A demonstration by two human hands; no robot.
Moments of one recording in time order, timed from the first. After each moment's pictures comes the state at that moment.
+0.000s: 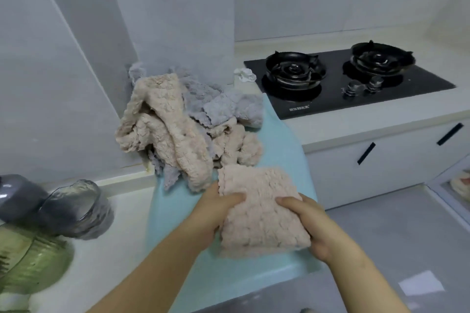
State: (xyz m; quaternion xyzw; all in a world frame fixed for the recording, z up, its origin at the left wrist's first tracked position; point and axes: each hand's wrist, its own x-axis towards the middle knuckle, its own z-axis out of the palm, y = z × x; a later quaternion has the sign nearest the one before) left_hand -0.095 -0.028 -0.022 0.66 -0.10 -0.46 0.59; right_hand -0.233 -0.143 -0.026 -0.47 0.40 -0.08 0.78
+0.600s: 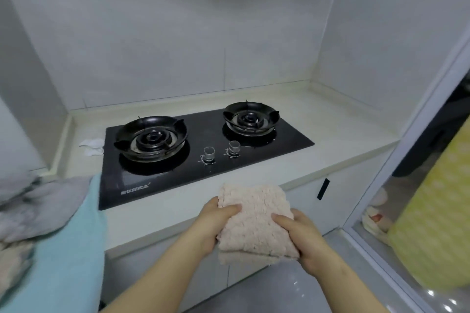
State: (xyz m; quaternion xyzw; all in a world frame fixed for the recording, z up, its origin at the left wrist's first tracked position) left_hand -0.282 -0.459 0.001 0.63 -0.15 -0.51 0.57; right_hand -0.442 -0.533 0.003 -0.50 0.47 -0.22 0.70
